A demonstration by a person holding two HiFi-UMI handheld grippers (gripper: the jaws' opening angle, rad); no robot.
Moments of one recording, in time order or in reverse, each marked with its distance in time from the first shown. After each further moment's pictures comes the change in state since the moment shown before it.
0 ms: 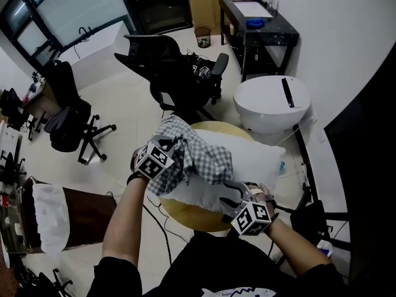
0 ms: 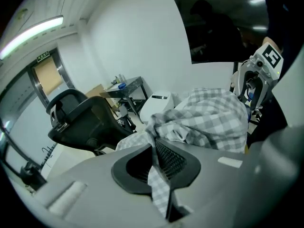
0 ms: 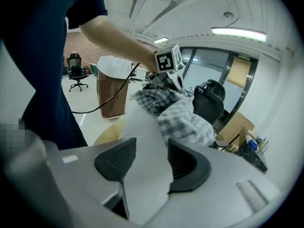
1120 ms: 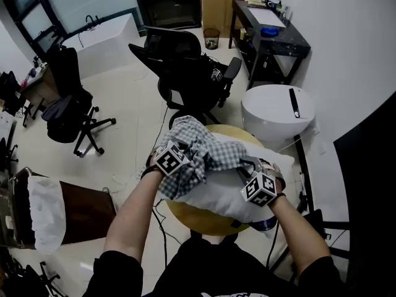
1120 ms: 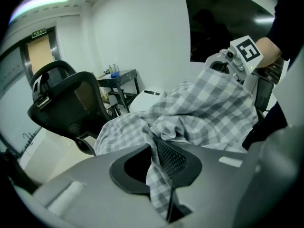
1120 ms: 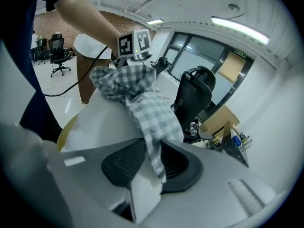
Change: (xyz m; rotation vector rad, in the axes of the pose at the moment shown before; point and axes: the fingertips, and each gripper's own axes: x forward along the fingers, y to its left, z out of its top) left arm 0.042 -0.007 -0.046 -0.087 -0.004 -0.173; right arm 0.066 -0.105 -0.021 0.011 0.198 -0.145
